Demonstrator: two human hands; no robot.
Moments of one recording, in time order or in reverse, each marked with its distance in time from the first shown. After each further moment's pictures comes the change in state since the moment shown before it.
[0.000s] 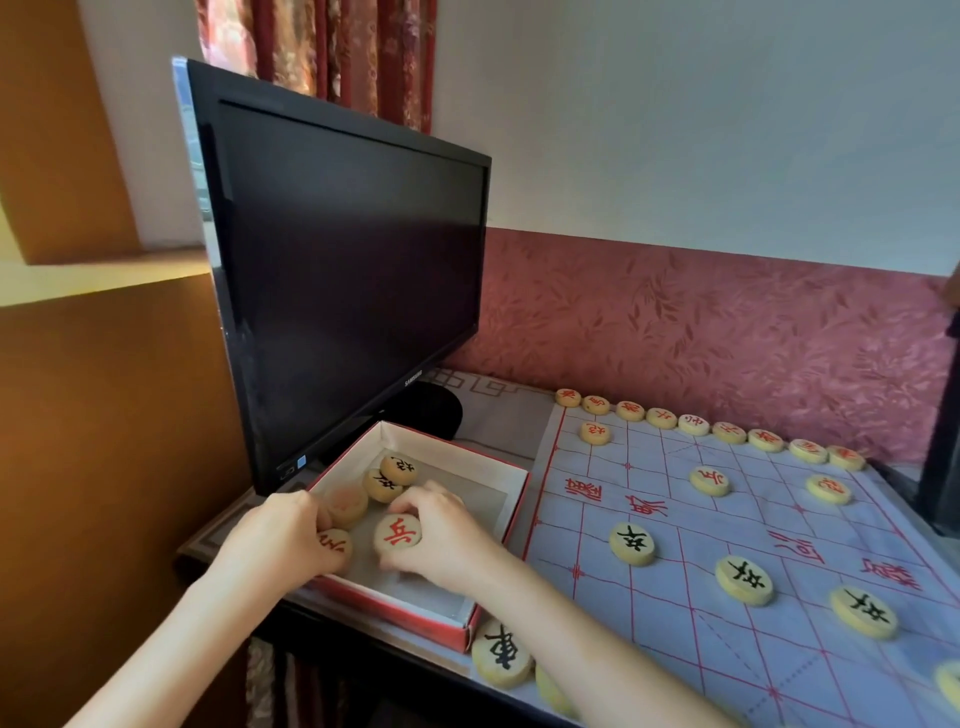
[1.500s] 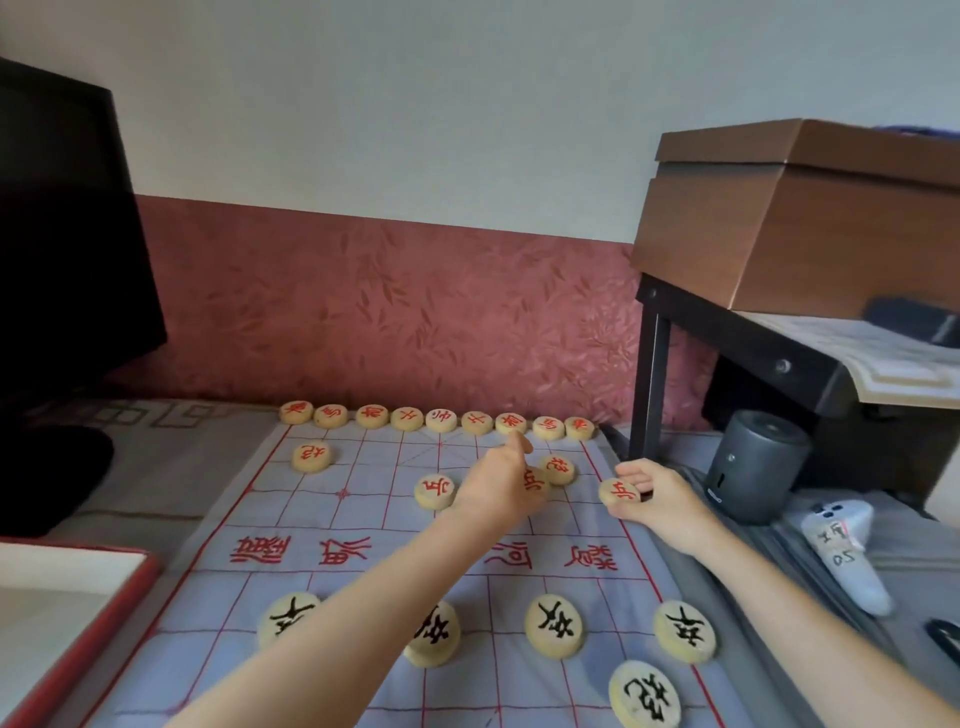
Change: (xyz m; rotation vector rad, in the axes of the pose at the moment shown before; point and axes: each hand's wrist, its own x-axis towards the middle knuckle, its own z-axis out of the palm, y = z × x) left_hand 0.051 0.469 0.149 -0.431 -0.238 0.690; right_hand -0.196 0.344 -0.299 0.040 0.599 0.641
